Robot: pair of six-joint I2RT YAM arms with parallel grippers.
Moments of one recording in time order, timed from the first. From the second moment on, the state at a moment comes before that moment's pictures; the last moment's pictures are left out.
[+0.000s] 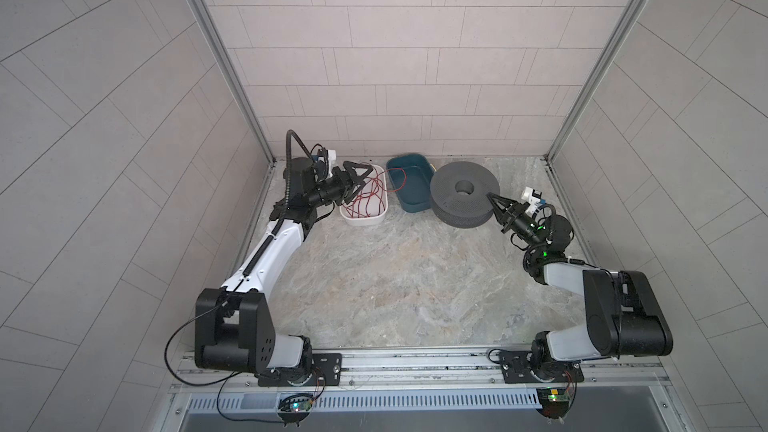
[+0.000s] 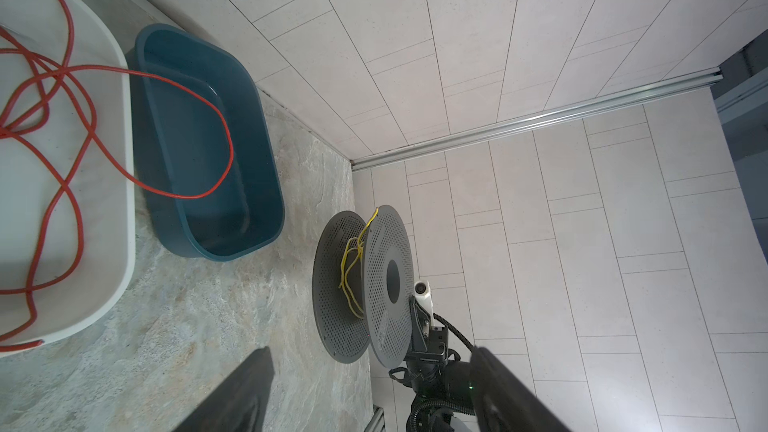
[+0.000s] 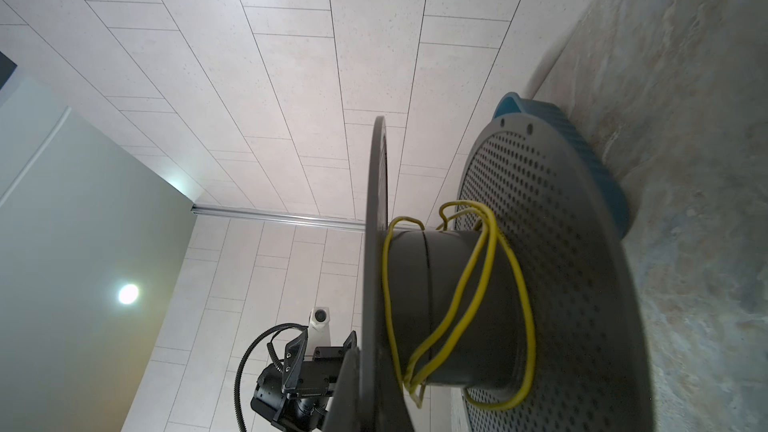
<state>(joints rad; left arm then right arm) -0.08 1.38 1.06 0.05 0.79 -1.03 -0.10 1.45 0.44 1.18 -0.71 1.60</state>
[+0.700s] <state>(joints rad) -0.08 1.37 1.06 0.02 0.79 -1.00 -0.12 1.72 0.38 1.24 -0.77 1.47</state>
